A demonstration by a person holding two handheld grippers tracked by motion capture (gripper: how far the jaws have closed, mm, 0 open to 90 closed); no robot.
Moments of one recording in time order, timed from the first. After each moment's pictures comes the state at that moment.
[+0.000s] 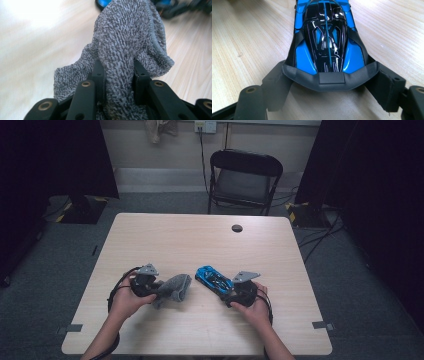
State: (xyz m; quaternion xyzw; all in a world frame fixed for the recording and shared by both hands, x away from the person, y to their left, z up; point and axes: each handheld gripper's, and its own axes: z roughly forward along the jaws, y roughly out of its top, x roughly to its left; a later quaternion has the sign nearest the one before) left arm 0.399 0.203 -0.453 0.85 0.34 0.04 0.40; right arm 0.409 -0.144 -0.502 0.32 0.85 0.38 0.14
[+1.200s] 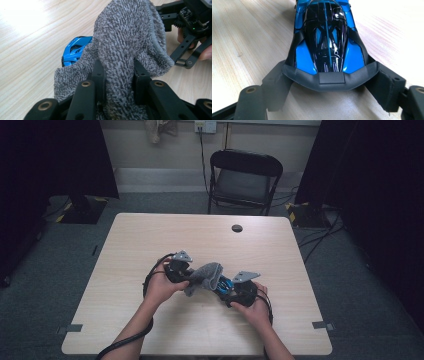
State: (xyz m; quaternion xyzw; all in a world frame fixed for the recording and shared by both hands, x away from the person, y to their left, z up) left arm 0.435 0.118 -0.435 0.85 0.31 0.03 0.42; right arm 0.409 -0.144 -0.502 0.32 0.85 0.38 0.14
